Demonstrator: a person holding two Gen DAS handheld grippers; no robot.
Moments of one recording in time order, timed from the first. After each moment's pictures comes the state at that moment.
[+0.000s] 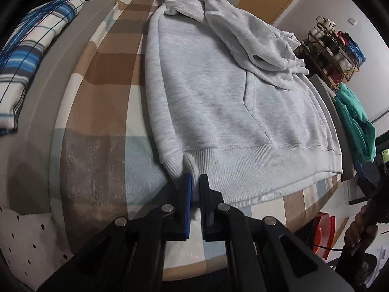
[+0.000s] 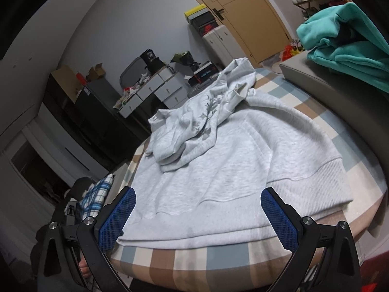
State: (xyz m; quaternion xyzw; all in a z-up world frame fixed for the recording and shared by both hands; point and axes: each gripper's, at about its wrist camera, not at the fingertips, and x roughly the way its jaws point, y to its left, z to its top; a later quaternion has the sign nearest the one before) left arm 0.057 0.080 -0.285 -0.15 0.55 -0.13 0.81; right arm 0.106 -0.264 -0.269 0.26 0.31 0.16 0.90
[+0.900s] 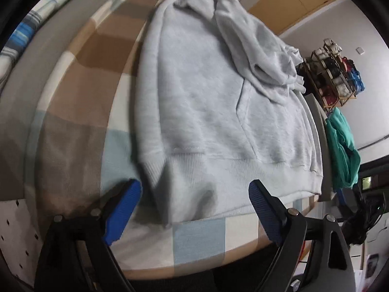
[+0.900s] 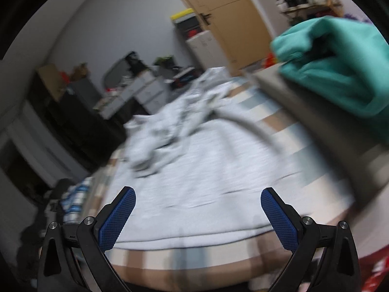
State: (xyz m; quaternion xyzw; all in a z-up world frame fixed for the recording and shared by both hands) left arm 0.073 0.074 -0.287 -0.23 0.56 -0.13 0.79; right arm 0.102 -0.305 -0.262 0.22 0.32 0.08 0.92
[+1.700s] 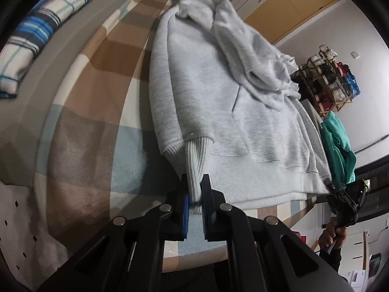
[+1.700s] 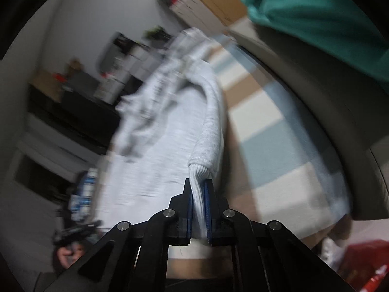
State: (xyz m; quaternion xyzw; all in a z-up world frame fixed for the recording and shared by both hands) left arm 0.052 0.084 -0.280 -0.25 0.53 -0.13 0.80; right arm 0.133 -0.370 -0.311 0.31 0.40 0.17 0.85
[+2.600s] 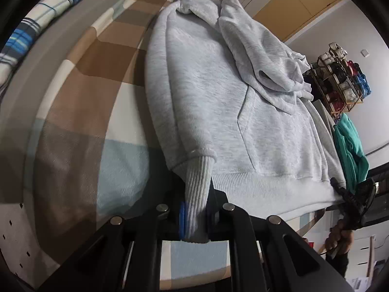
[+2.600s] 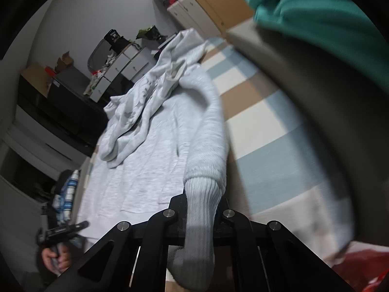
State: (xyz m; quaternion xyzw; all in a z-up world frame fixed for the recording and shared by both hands) left arm 0.097 0.069 -0.293 -0.24 0.55 -0.11 0.80; right arm 0.158 -0.354 -0.317 0.25 0.42 0.11 0.87
